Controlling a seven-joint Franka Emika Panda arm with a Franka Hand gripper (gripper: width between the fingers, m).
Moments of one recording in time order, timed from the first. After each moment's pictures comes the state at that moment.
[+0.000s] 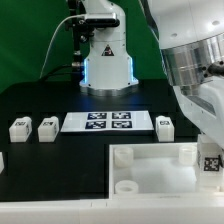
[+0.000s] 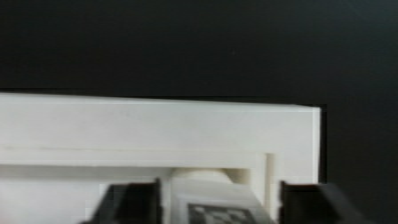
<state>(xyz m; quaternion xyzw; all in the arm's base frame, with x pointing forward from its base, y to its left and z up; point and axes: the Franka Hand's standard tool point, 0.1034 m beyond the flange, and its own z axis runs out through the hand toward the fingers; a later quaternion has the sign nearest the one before) 0.626 0.136 0.064 -0.72 0.68 0.04 0.14</state>
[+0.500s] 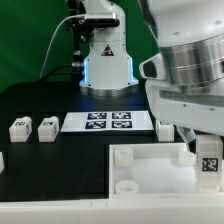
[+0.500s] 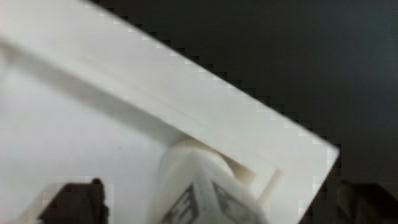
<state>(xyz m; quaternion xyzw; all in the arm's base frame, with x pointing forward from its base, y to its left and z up) 0.622 0.131 0.068 -0.89 0.45 0.03 0.11</state>
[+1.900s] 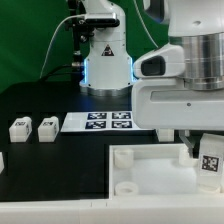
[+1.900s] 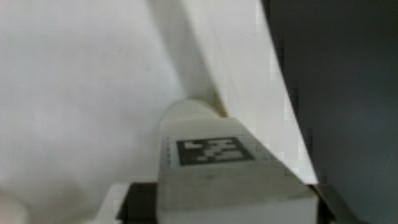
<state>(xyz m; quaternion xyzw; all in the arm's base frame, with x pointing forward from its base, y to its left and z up) 0.630 0.122 0.072 -0.96 0.28 0.00 0.07</state>
